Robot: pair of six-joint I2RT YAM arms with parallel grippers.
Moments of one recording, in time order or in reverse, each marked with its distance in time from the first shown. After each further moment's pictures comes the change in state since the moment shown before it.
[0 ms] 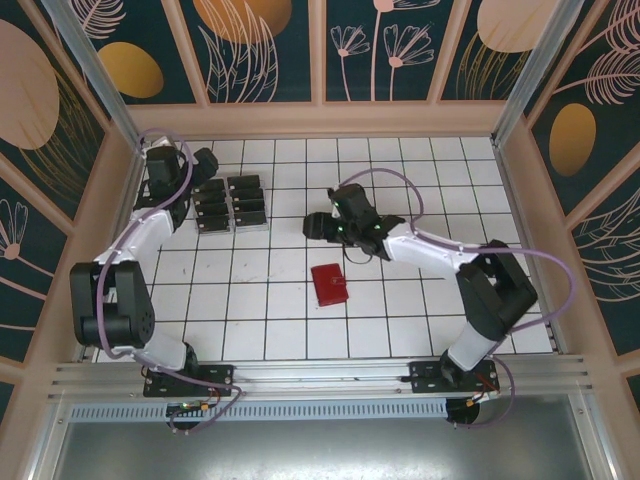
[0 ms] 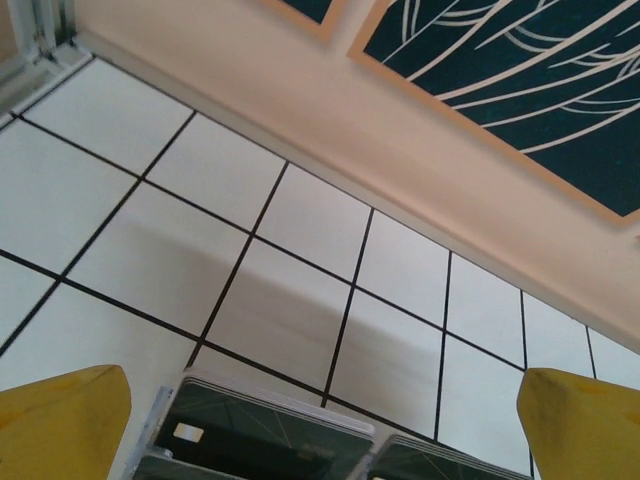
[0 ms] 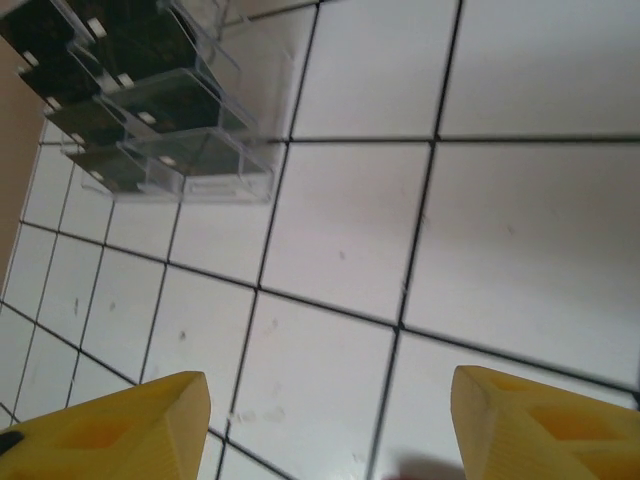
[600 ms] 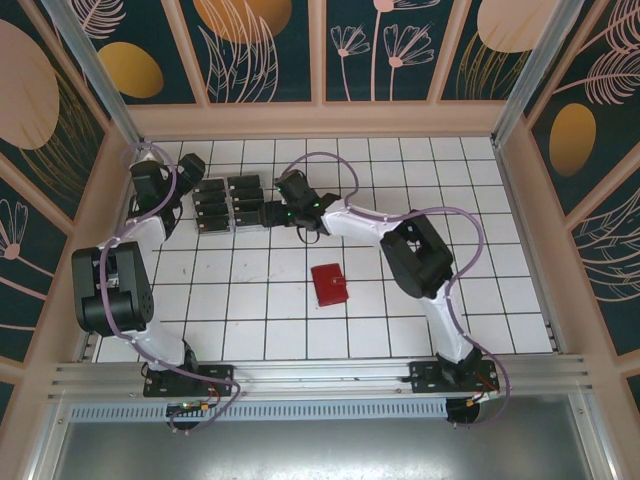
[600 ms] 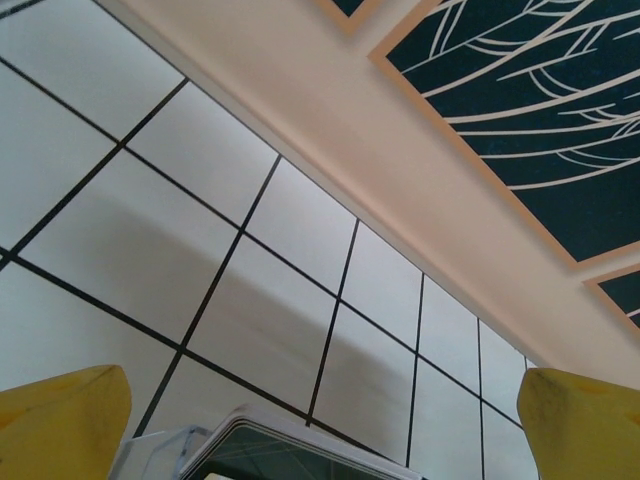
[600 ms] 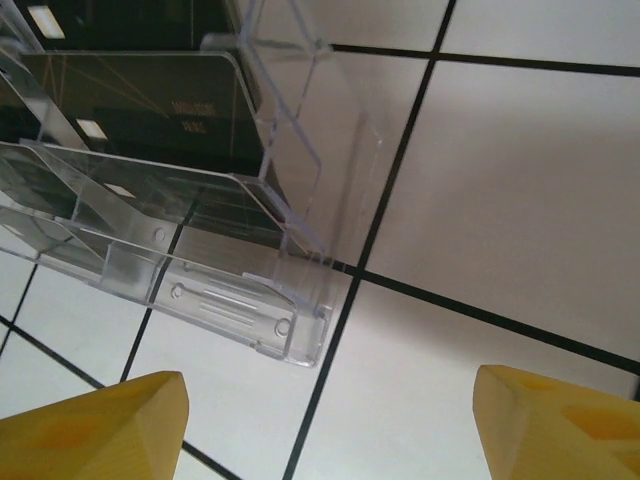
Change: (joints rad) left arm 0.123 0.092 -0.119 0.282 0.220 -0.168; right arm 0.096 0.528 0.590 -0.131 0.125 -0.140
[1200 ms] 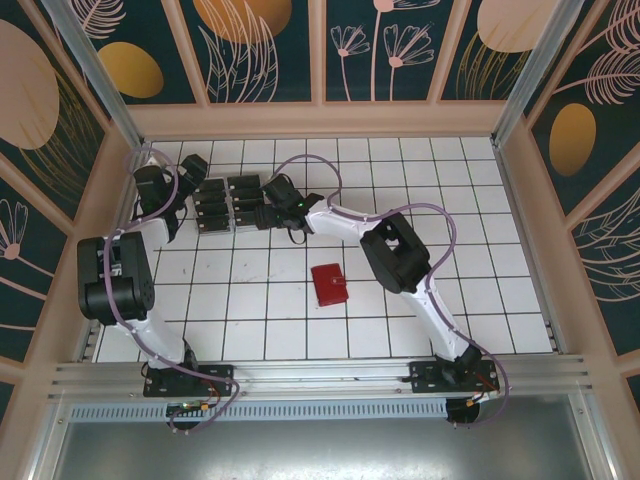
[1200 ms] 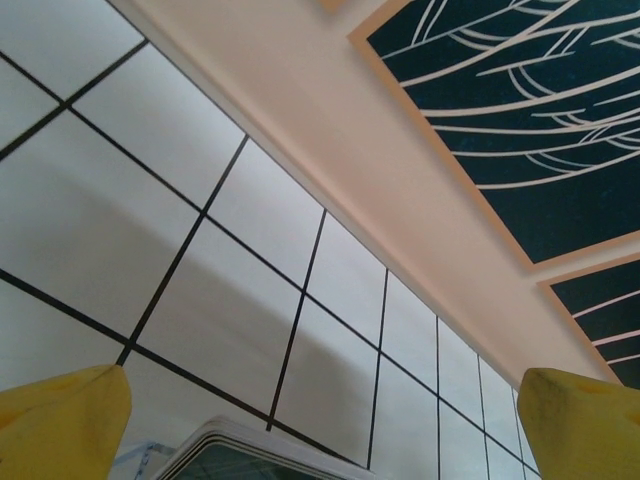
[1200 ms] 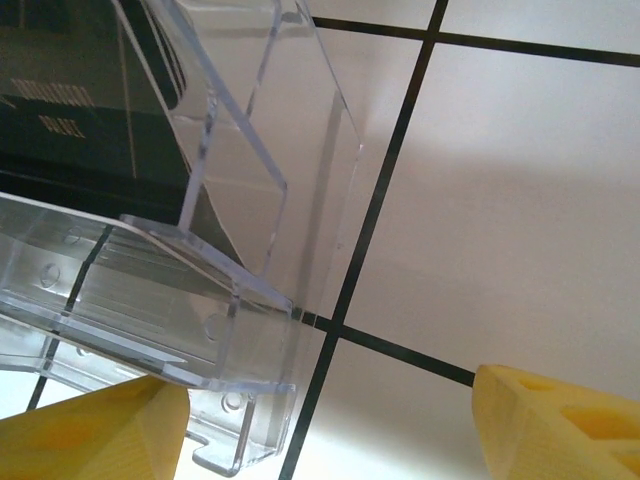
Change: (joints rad) left arm 0.002 0.077 -0.027 0.146 0.080 -0.098; right arm 0.016 0.172 0.194 -0.096 0.090 -0.025
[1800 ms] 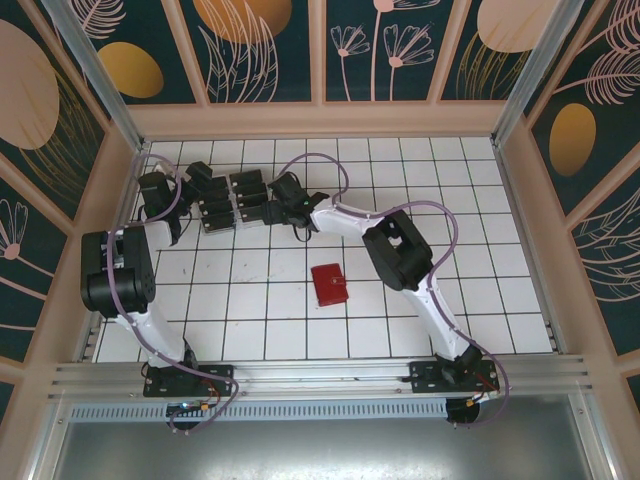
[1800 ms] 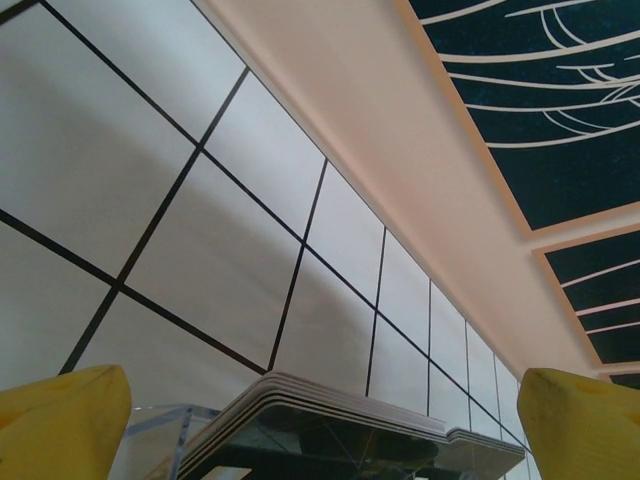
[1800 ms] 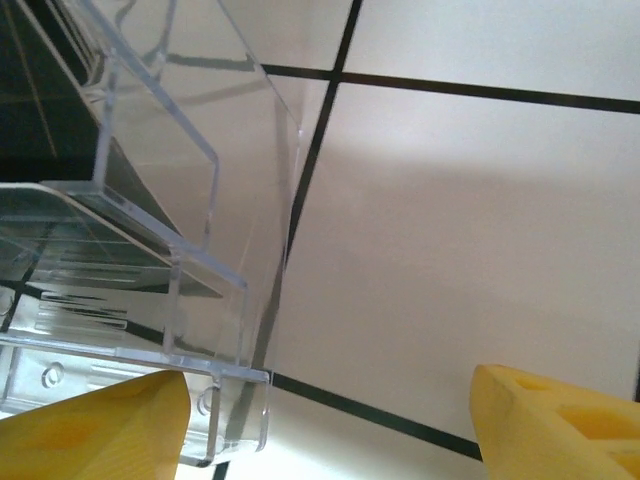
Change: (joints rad) left arm 0.000 0.057 -0.031 0.056 0.082 -0.061; right arm -0.037 -0.008 -0.046 0.055 0.039 0.011
